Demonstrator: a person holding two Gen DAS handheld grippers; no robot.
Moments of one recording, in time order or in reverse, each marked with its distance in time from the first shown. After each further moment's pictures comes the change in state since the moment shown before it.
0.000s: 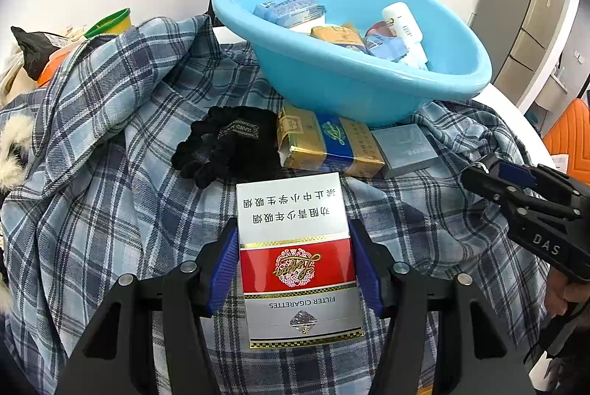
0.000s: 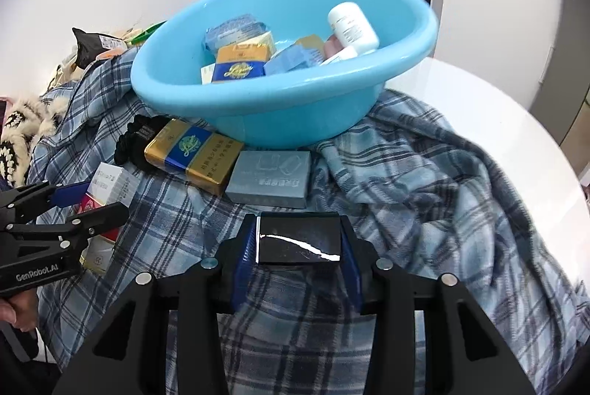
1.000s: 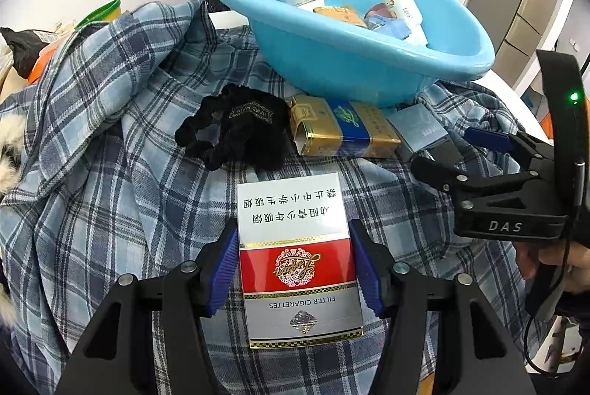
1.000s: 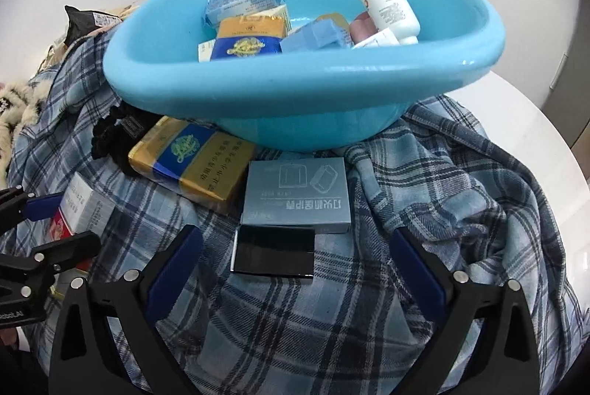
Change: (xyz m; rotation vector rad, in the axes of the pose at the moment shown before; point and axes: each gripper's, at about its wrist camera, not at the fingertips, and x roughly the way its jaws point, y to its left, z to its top) left arm 0.003 0.011 0.000 0.030 0.060 -0.014; right arm 0.065 0.023 0.025 -0.040 0.084 0.017
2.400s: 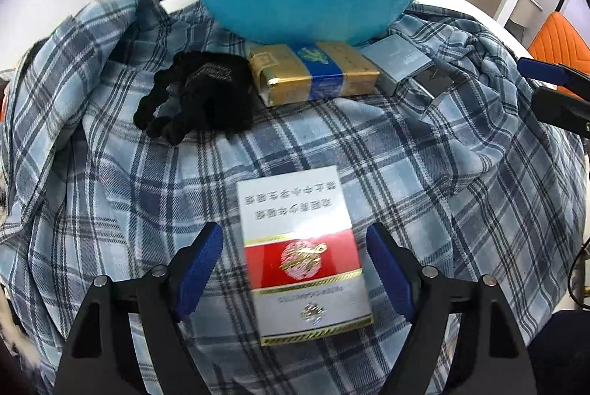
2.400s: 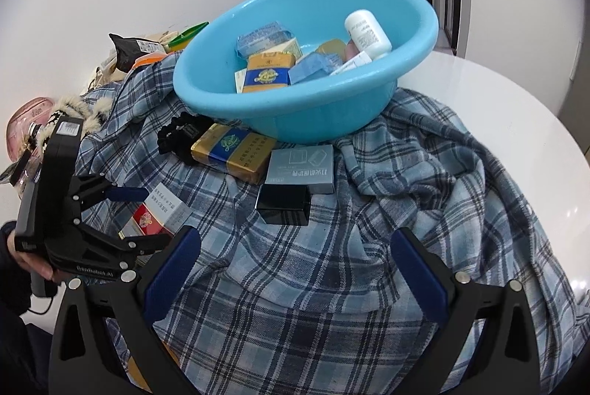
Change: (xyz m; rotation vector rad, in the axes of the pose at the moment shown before) left arm 0.017 -0.016 -0.017 0.212 0.129 -0.007; right arm -0.078 -0.037 -0.021 0.034 -0.046 0.185
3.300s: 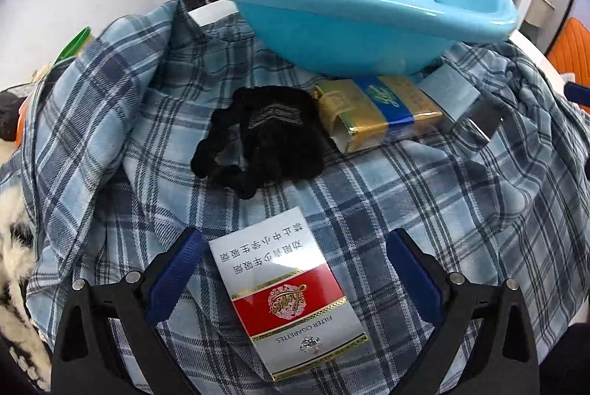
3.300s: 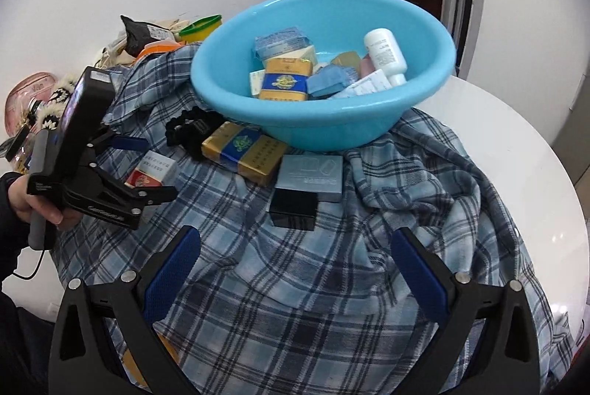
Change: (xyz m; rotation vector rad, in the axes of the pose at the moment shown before) left arm 0.006 0.034 0.033 0.005 -0.005 0.074; right arm -0.011 0.017 0.006 -0.094 -0.006 -0.058
